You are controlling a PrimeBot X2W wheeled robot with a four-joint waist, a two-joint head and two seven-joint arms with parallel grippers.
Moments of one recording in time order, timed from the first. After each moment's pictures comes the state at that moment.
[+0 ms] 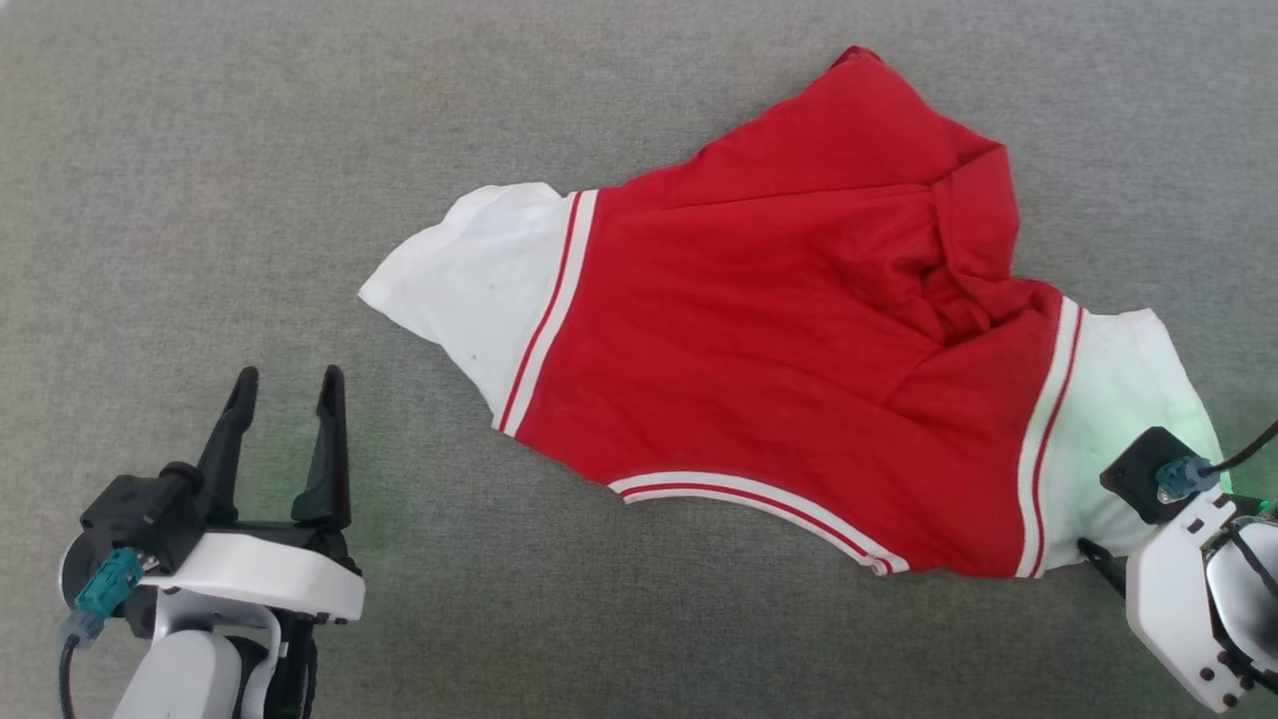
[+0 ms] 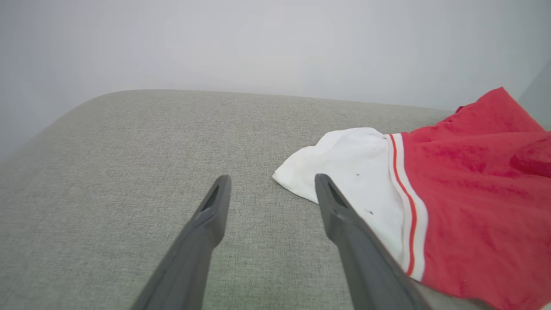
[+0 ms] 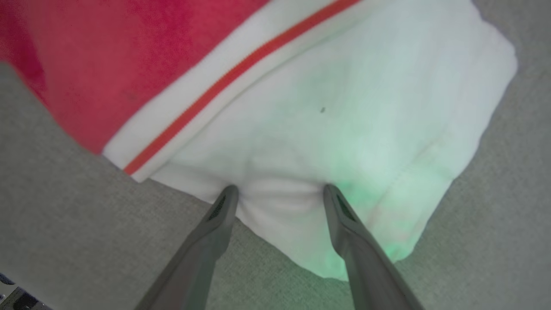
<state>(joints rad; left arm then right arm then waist) -0.17 0.33 -0.18 0.15 -0.47 0.02 -0.26 -0.20 -0.85 0.45 -0.11 0.42 0.13 0.70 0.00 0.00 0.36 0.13</state>
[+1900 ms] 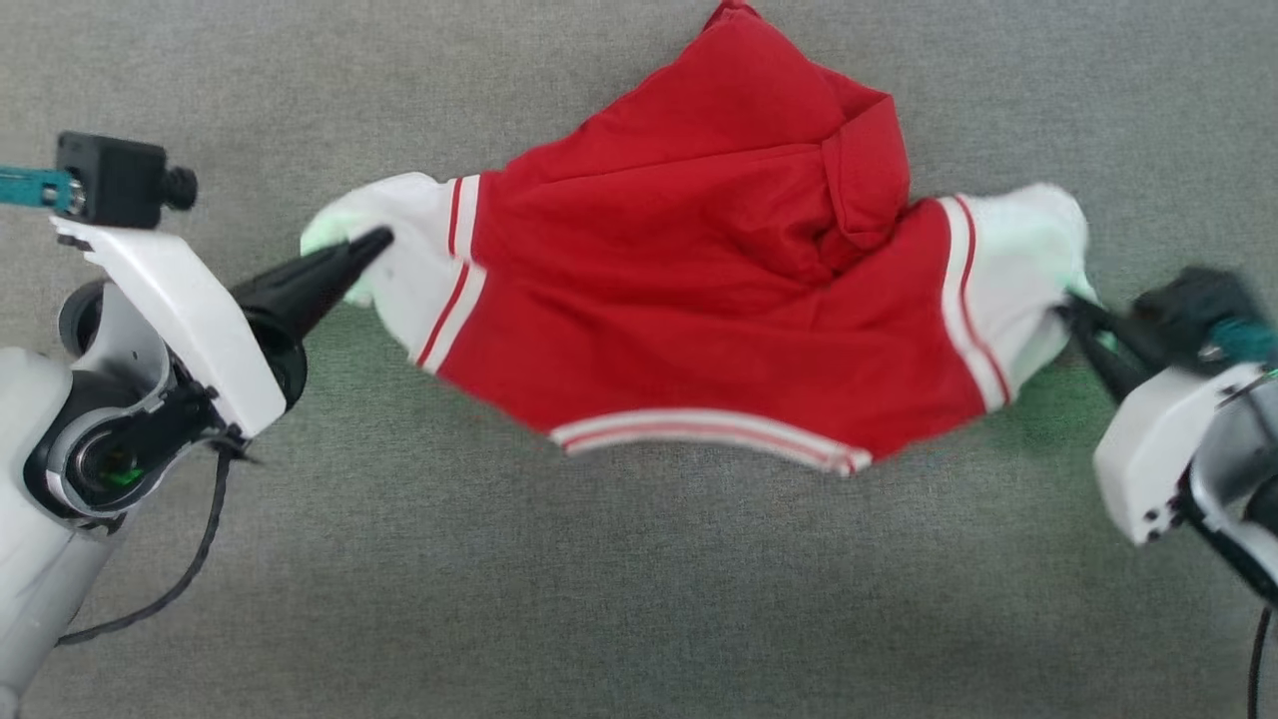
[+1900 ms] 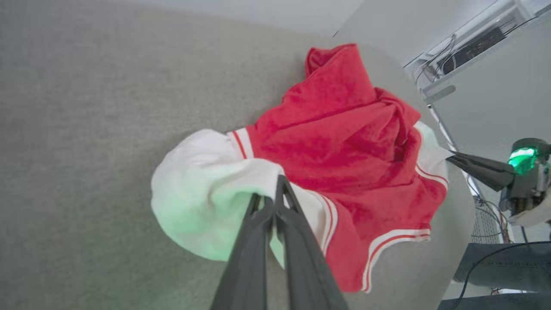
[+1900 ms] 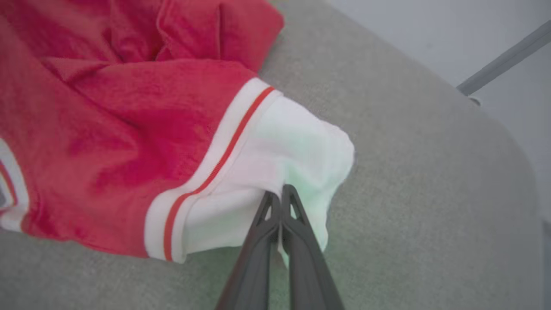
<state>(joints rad) -0.73 0.79 -0.69 0.15 -1.36 -0.13 0.30 -0.35 -0.59 0.27 -0.10 0.32 0.13 0.46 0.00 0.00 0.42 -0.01</state>
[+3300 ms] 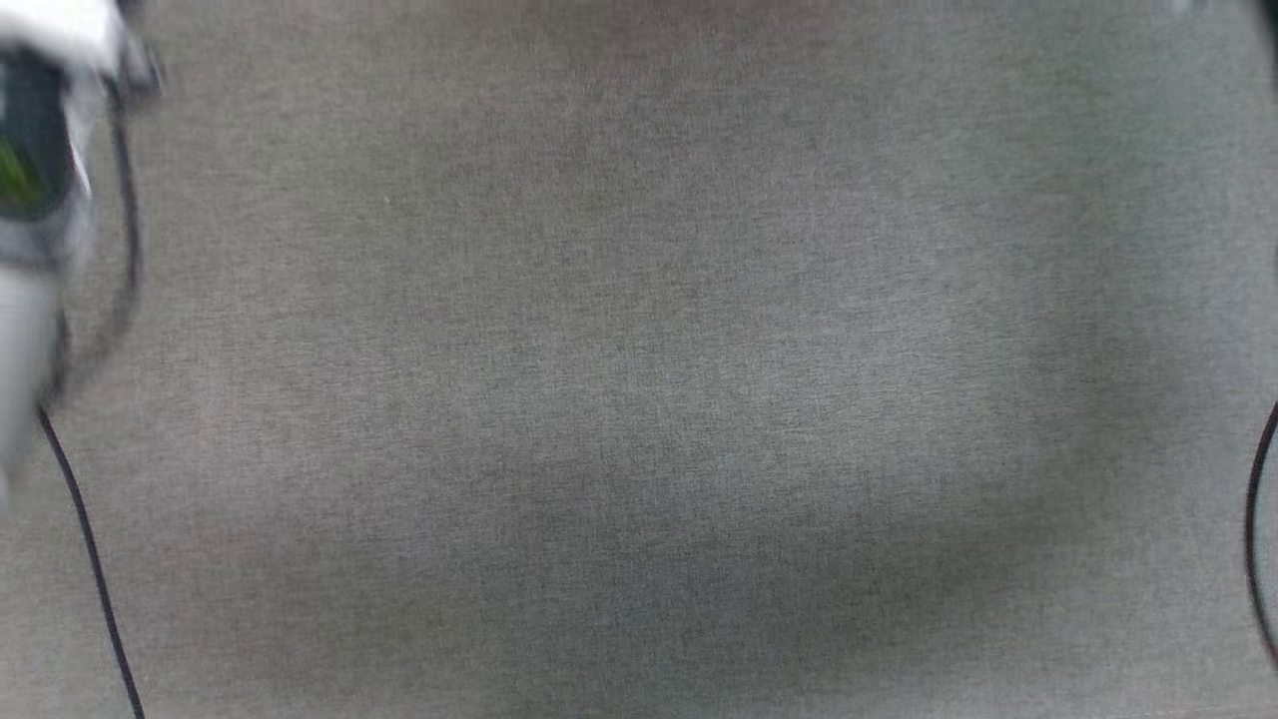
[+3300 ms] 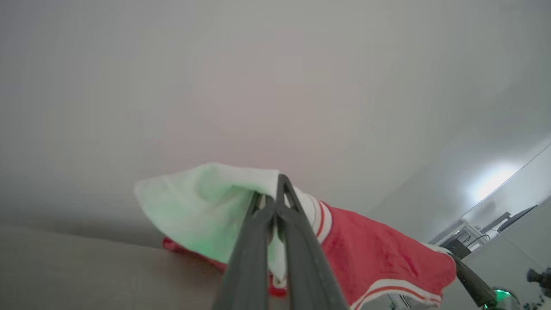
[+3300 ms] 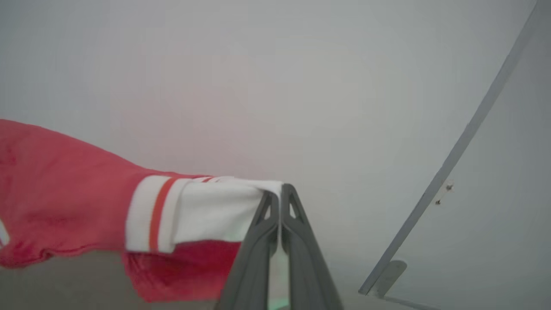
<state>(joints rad) -1.20 0.61 -0.60 0.49 -1.48 -0.13 -0.17 -1.24 -0.33 0.20 0.62 0.29 0.13 0.00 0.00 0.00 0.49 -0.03</state>
